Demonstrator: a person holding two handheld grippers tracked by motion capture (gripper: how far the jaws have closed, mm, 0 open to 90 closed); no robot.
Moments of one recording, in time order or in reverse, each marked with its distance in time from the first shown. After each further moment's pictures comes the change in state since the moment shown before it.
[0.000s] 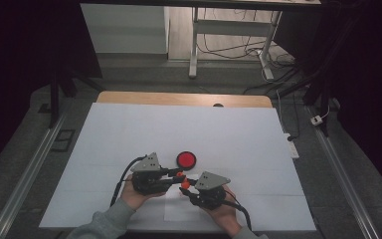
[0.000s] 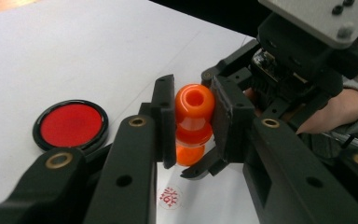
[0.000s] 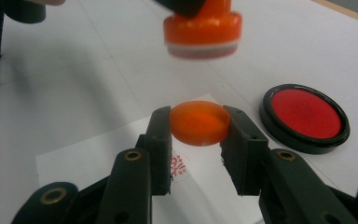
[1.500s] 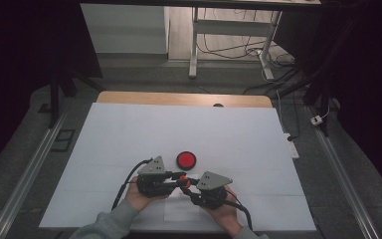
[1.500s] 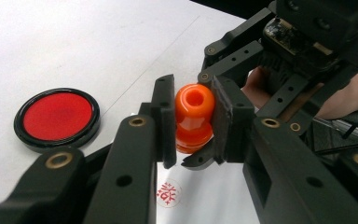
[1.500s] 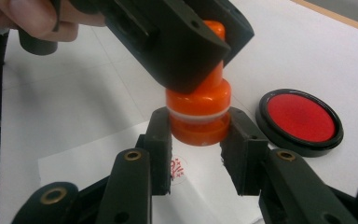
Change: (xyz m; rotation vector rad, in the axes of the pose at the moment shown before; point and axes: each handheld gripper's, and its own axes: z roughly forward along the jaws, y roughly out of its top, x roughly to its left) left arm 0.000 -0.008 0.015 0.031 -0.002 0.003; right arm -0.001 0.000 -0.003 -0.027 0.001 0.000
